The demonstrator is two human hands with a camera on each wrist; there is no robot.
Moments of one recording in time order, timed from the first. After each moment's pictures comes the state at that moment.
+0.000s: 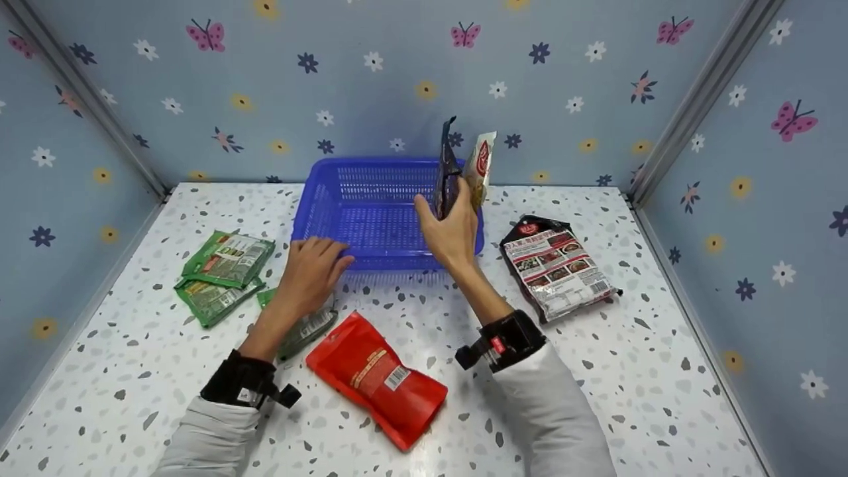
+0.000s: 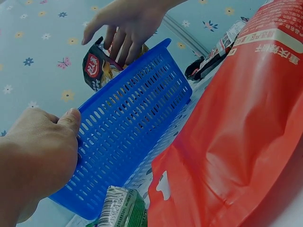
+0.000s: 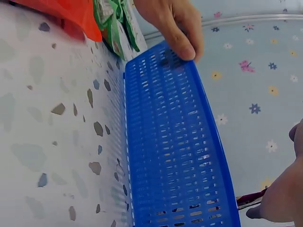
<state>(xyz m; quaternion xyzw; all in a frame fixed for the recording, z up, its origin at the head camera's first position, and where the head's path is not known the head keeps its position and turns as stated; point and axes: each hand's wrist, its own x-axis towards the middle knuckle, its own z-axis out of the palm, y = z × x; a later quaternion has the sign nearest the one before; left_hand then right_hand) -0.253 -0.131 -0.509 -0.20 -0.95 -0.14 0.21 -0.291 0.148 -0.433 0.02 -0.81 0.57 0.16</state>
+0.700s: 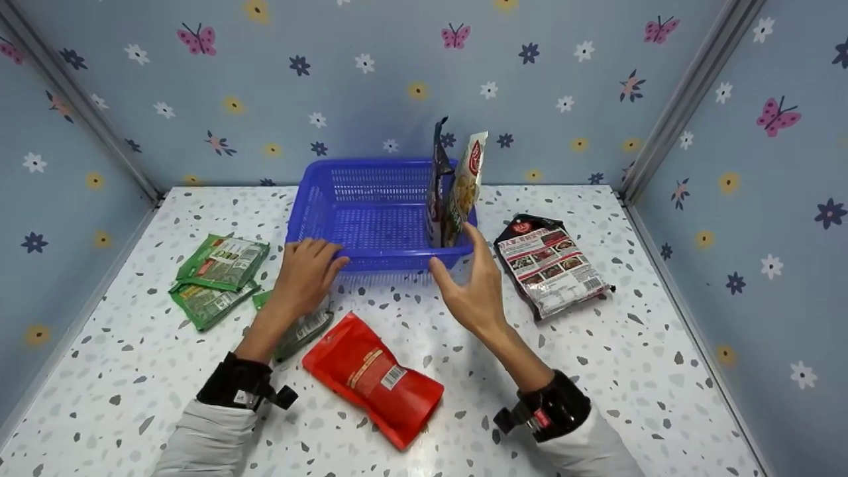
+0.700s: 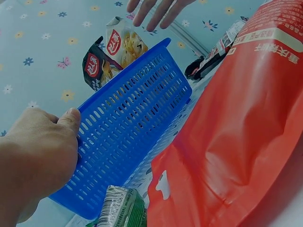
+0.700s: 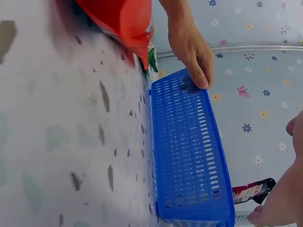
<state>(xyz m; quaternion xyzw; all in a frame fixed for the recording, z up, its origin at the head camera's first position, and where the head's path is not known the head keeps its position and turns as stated) -0.254 -0.131 -0.510 -0.20 -0.95 -0.14 0.20 -0.198 0.198 -0.460 0.10 -0.82 0.53 0.18</state>
